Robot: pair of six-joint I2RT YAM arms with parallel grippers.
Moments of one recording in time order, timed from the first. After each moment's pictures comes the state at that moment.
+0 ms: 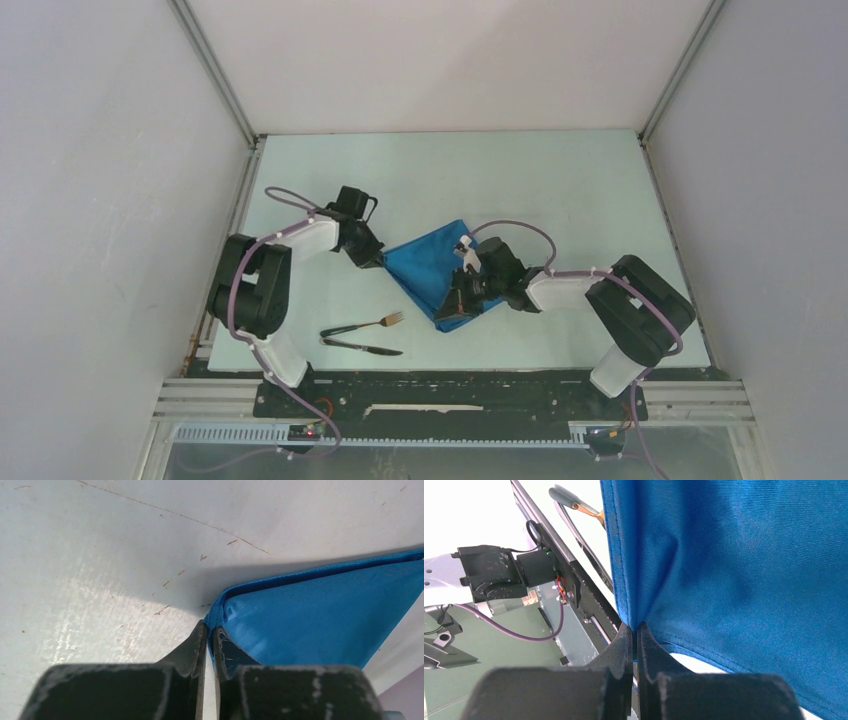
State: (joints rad) left arm -0.30 1.74 1.04 -0.48 0.10 -0.91; right arm 0.72 1.64 0.66 0.23 -0.63 0.84
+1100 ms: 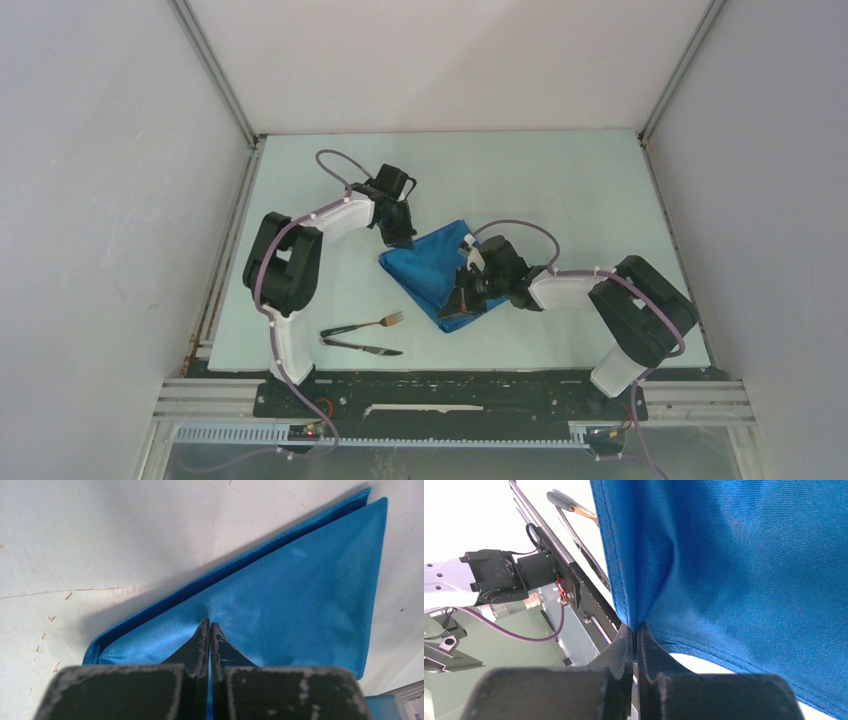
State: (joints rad) left arm -0.45 1.93 1.37 -0.57 0.13 -0.66; right arm 0.70 1.63 0.66 0.20 -0.64 0.85
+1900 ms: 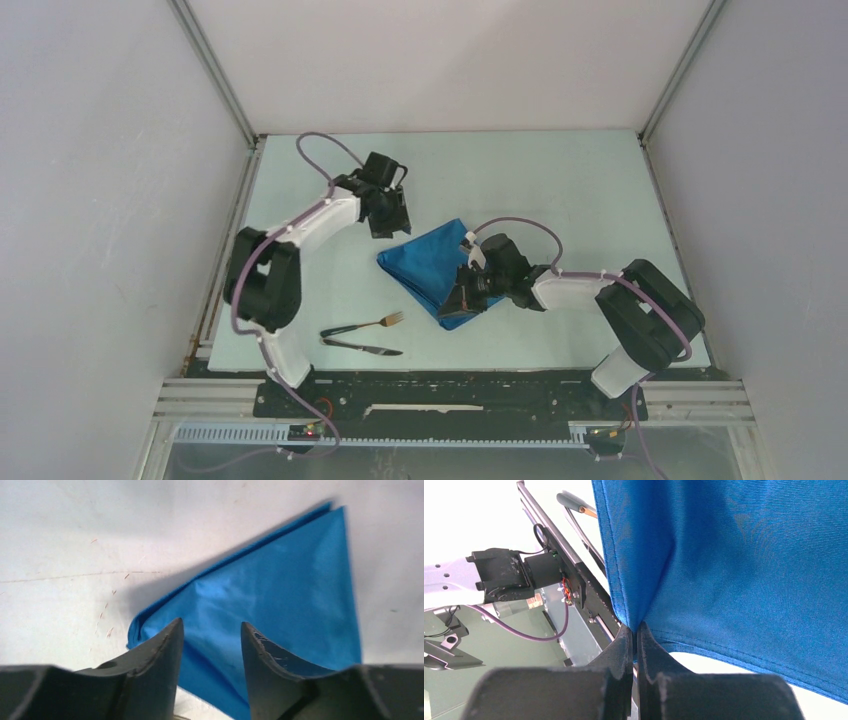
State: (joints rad) left arm -0.43 1.86 1.39 -0.65 0.02 -0.61; right arm 0.70 1.59 0.66 0.19 -0.64 0.85
